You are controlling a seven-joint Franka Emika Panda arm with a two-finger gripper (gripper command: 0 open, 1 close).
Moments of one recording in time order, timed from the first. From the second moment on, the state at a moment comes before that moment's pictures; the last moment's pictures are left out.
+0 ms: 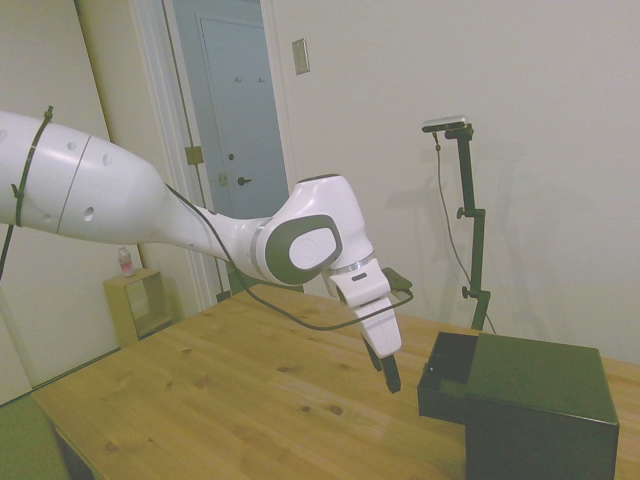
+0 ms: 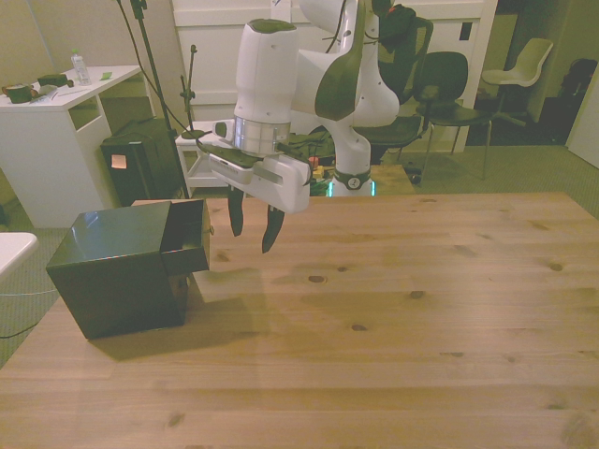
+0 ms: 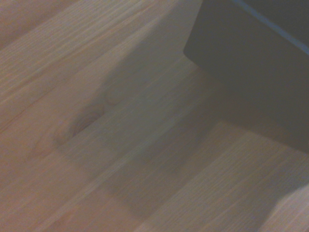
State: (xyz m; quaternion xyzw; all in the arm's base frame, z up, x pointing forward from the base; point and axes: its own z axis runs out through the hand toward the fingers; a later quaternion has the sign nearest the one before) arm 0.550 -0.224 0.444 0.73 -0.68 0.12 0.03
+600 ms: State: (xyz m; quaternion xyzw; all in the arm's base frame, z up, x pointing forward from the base) arm 0.547 -0.234 0.449 0.72 -0.68 0.11 0.04
